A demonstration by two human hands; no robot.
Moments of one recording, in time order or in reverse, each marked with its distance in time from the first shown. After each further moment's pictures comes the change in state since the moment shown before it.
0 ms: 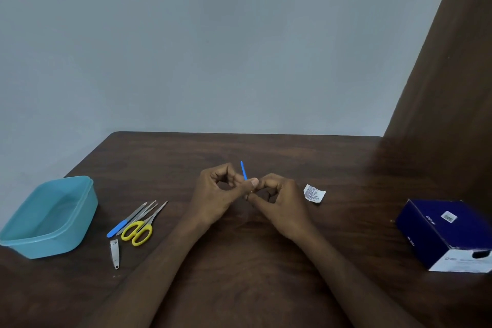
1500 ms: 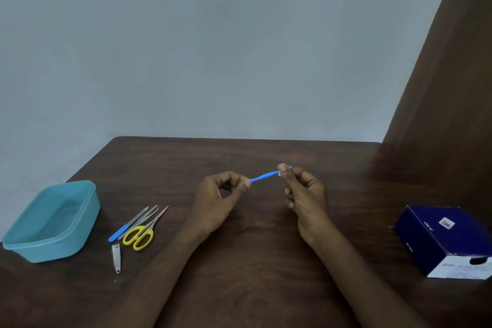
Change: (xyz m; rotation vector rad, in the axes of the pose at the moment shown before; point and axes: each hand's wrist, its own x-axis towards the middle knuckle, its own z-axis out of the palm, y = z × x) left_hand 0.001 -0.010 -0.003 0.159 0.032 -0.064; right_hand 0.011 -0.002 -0.024 0.602 0.339 0.416
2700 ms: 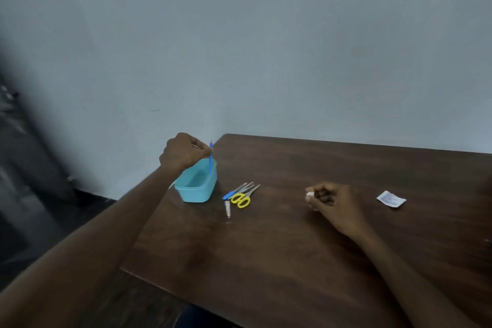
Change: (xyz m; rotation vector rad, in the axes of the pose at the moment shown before) left_hand -0.041 0.093 -0.245 0.815 0.432 -0.584; right_hand -0.051 0.010 0.023 -0.569 -0.530 -0.307
